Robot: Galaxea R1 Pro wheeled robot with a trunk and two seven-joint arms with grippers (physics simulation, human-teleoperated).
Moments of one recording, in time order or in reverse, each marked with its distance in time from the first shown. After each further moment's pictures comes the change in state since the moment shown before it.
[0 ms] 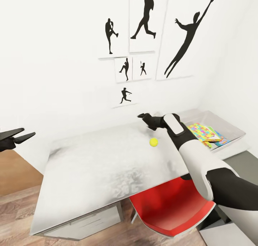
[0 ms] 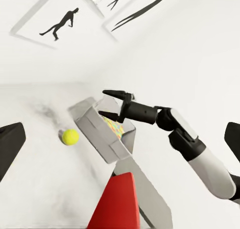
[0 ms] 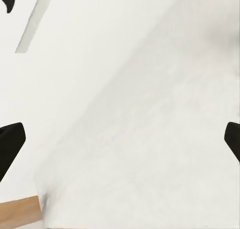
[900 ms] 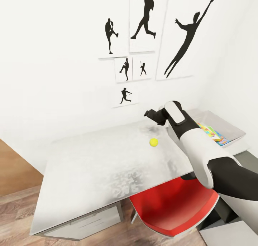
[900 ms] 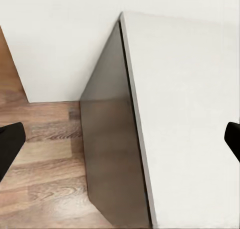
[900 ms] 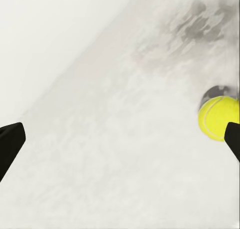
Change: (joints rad) left arm 0.002 0.231 0.333 0.256 -0.906 -0.197 0.111; right arm -0.105 0.002 0.002 -0.004 0.067 0.123 -0.309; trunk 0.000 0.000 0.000
